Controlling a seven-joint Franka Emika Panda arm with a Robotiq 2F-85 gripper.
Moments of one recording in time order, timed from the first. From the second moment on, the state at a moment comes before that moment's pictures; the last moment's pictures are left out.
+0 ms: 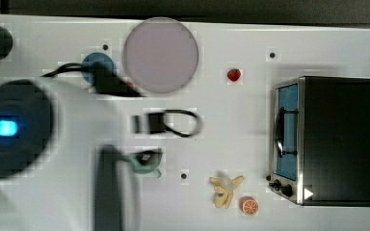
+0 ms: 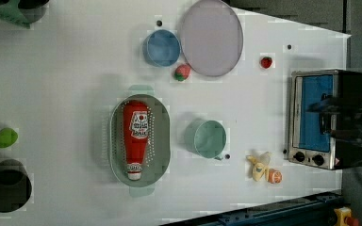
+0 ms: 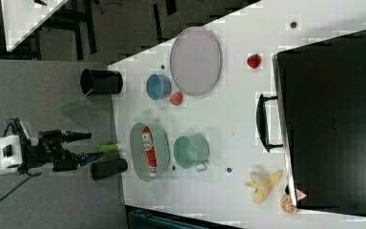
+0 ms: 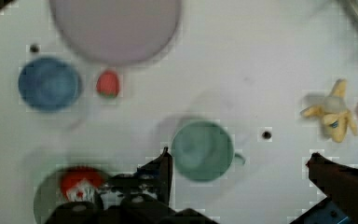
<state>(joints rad) -0.13 -0.17 0.39 -1.88 0.01 0.12 0.08</state>
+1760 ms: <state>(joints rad) -0.08 0.38 0.79 -2.26 -0.27 0.97 0.11</state>
